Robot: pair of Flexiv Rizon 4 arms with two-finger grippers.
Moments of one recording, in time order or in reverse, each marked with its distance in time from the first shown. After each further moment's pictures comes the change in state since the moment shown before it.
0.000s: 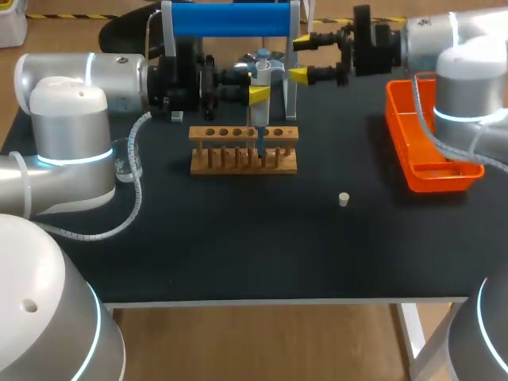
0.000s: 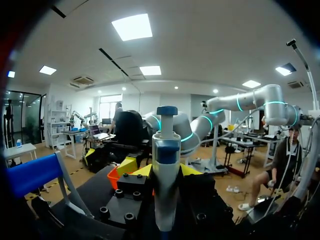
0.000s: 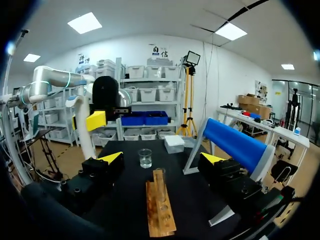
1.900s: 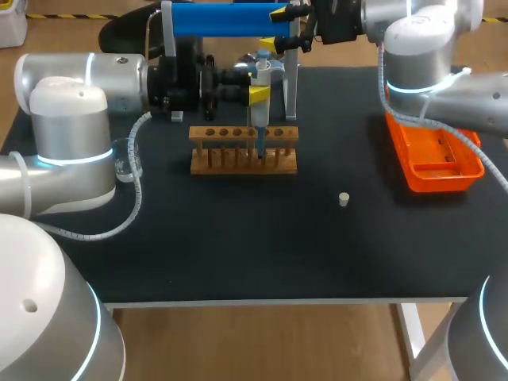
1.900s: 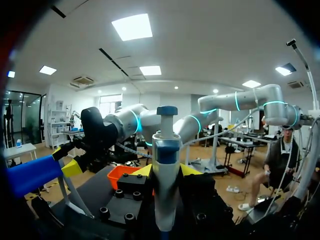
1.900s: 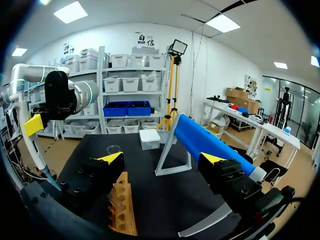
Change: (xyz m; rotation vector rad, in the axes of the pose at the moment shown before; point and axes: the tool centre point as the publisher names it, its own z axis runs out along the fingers) left arm 0.000 0.000 0.000 0.000 0.000 0.000; right arm -0.087 0.007 0.053 0.088 -0.106 -0.017
